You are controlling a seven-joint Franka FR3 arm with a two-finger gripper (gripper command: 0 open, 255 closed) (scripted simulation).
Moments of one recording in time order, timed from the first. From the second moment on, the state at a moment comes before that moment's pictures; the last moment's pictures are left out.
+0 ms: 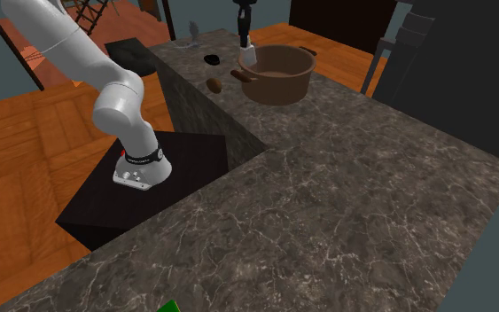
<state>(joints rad) 0.25 -0.39 0.33 -2.05 0.11 1.65 0.55</state>
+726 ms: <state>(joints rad) 0.32 -0.23 0.54 -1.89 0.12 1.66 0.84</state>
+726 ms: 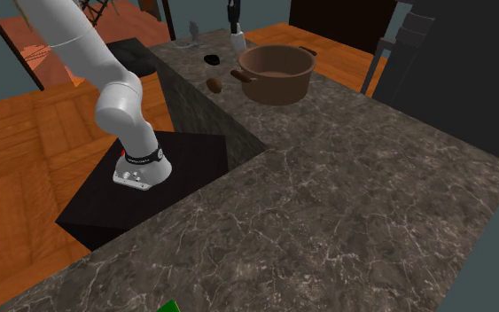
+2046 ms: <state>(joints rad) 0.53 0.23 0.76 -1.52 -0.15 1.66 1.31</state>
